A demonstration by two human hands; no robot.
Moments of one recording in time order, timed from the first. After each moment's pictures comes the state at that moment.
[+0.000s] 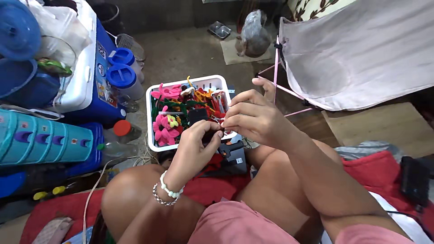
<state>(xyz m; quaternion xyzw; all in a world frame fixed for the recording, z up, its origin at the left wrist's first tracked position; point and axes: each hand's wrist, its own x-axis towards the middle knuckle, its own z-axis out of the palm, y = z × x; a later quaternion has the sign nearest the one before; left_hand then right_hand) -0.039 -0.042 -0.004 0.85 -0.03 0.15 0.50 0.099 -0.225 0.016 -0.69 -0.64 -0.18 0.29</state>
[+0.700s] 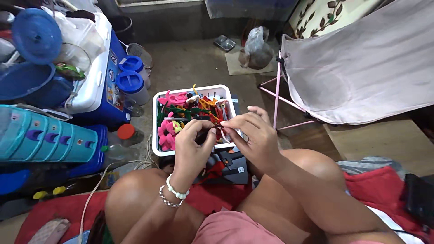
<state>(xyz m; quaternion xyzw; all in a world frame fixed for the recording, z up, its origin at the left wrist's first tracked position) -0.036 -0.040 -0.006 0.83 0.06 0.28 0.47 0.059 -0.203 -0.002 -0.76 -0.47 -0.21 0.40</state>
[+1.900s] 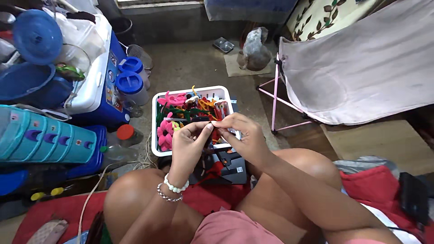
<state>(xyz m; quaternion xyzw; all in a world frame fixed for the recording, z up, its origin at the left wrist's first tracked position) -0.036 -0.040 -0.003 0.69 0.14 0.20 0.68 0.061 -0.195 -0.012 -0.72 -0.44 -0.05 0.53</state>
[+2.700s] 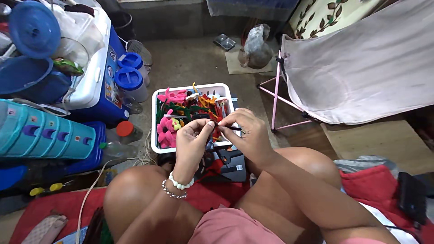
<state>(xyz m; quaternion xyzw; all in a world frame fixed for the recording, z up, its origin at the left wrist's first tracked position) -0.032 -0.051 -0.004 0.63 0.21 0.20 0.73 0.060 -0.195 -0.007 -0.74 -0.45 -0.12 0.49</state>
